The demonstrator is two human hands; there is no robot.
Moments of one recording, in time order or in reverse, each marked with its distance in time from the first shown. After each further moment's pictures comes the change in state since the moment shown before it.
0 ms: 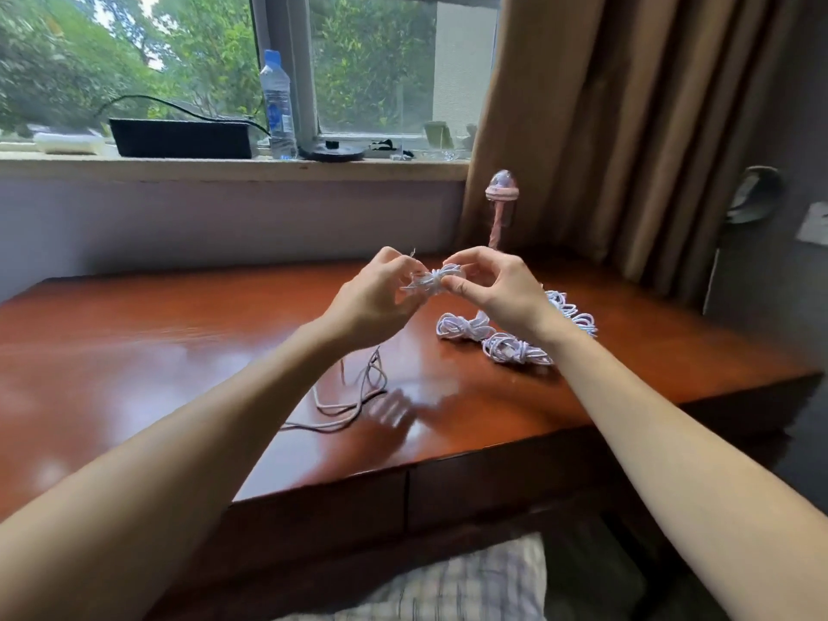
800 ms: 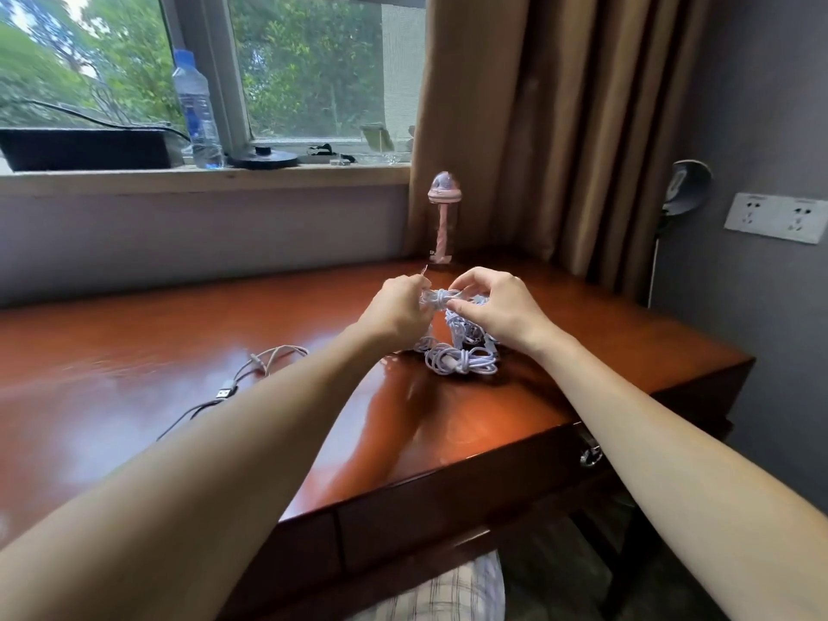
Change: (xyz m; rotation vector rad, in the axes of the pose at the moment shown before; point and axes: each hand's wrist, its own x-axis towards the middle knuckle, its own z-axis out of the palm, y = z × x) left_hand 0.069 0.044 0.098 0.078 -0.176 -0.141; right_hand -0.002 0.068 -0.062 -0.346 0.069 0.119
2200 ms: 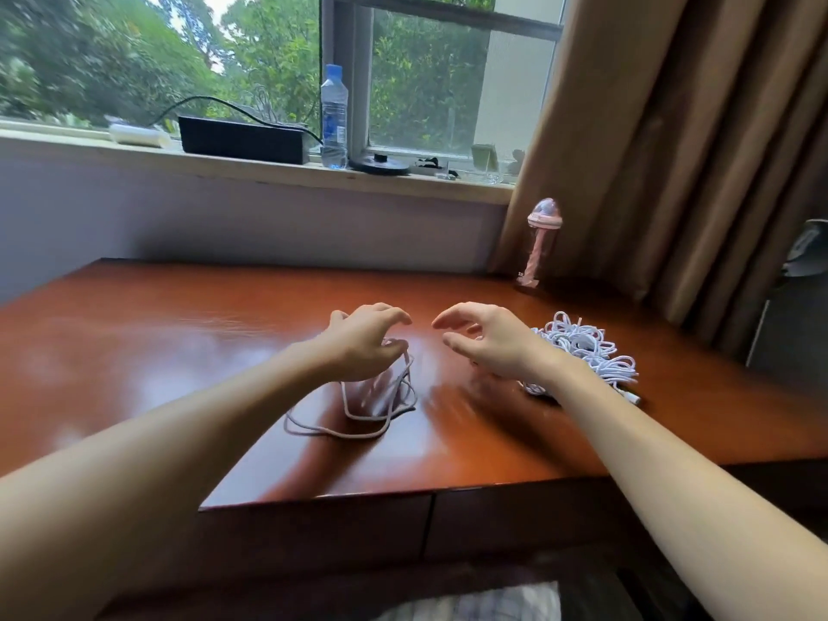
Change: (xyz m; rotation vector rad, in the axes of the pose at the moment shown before) left_hand -0.111 -0.107 -0.096 0.226 -0.099 -0.114; right_hand -0.002 -0.097 0.077 0.009 -0.402 -0.271
